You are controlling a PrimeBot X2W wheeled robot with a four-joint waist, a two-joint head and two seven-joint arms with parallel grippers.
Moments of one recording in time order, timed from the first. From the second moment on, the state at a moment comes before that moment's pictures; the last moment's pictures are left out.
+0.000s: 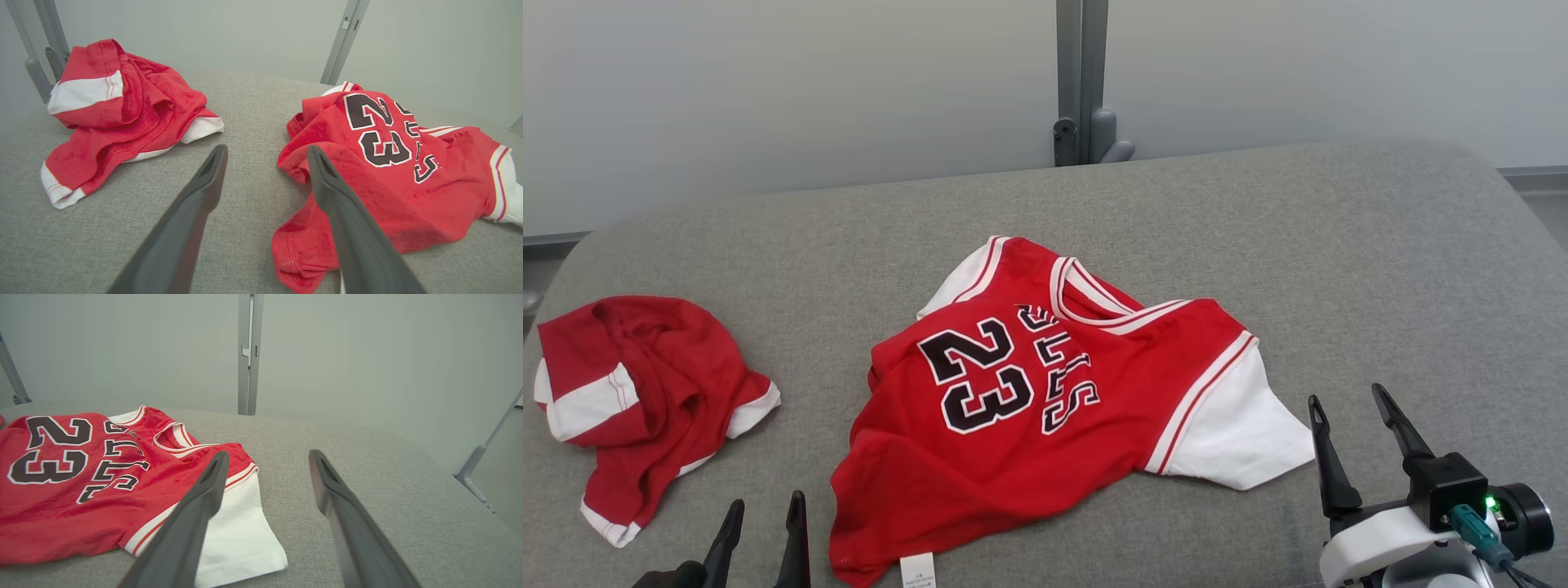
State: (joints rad) left arm 0.13 0.17 -0.06 0.26 -0.40 -0.13 -0.26; right arm 0.04 -0.05 -0.02 0.16 -0.04 0.13 -0.26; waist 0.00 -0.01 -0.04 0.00
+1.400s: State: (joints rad) left arm 0.11 0.19 -0.12 0.36 -0.44 -0.13 -0.16; right arm -0.03 -0.12 0.05 0.32 -0.03 0.13 -0.24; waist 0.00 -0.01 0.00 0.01
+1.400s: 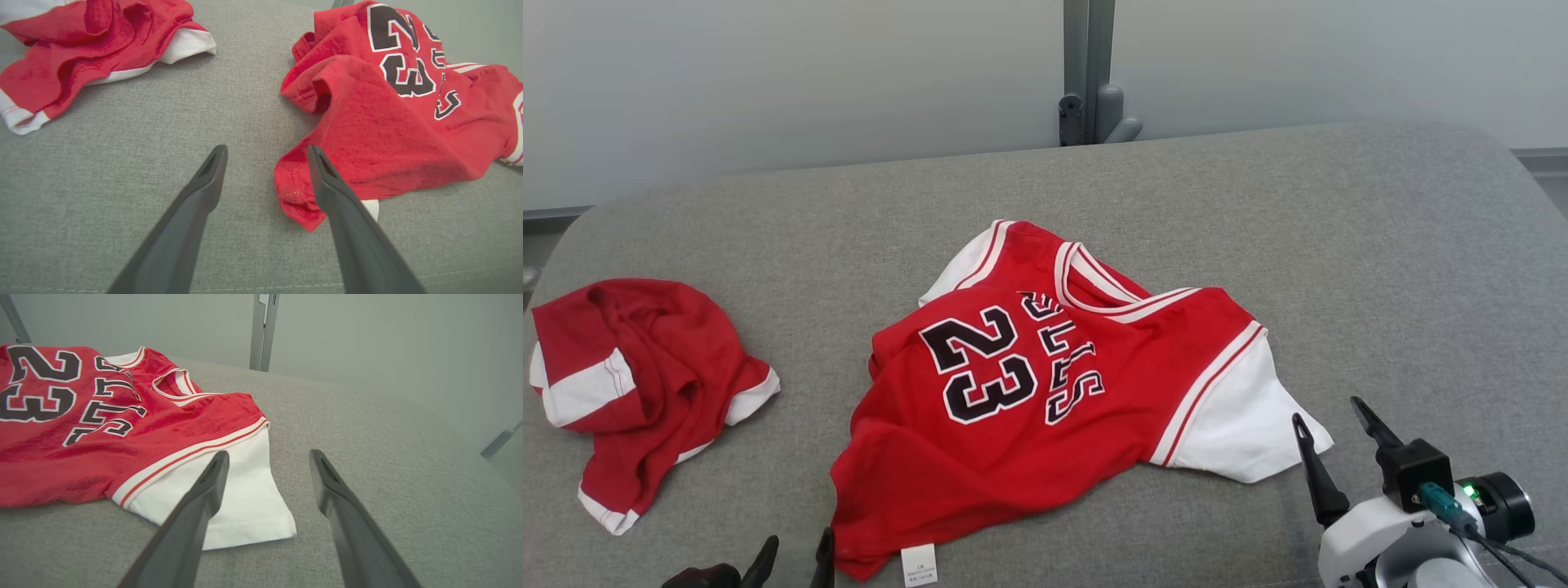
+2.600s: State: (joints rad) left arm 0.04 0.24 -0.26 0.29 -0.61 -0.12 0.16; right arm -0.38 -0.21 0.33 0.74 0.21 0.13 0.06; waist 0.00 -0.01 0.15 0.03
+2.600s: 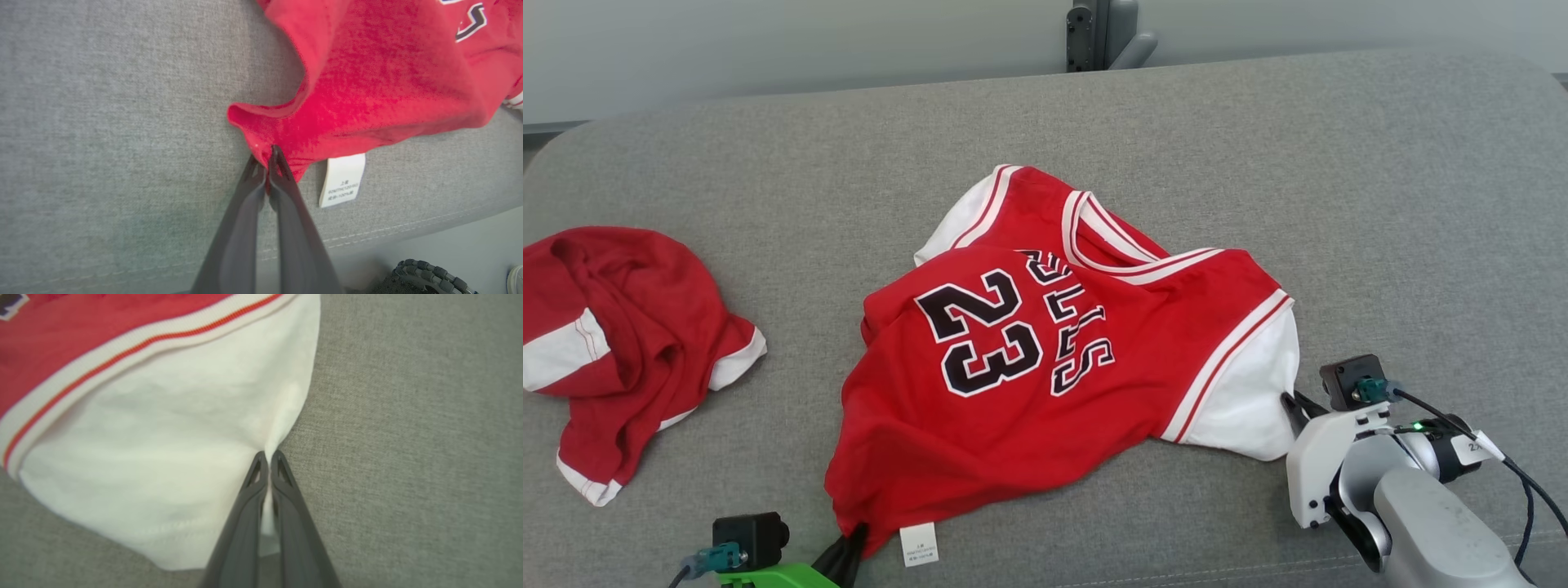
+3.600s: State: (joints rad) left arm -0.35 0.45 -0.01 -0.59 -0.94 -0.01 0.43; right arm -0.52 -0.33 -0.18 -0.38 0.83 0.13 0.30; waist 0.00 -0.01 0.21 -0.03
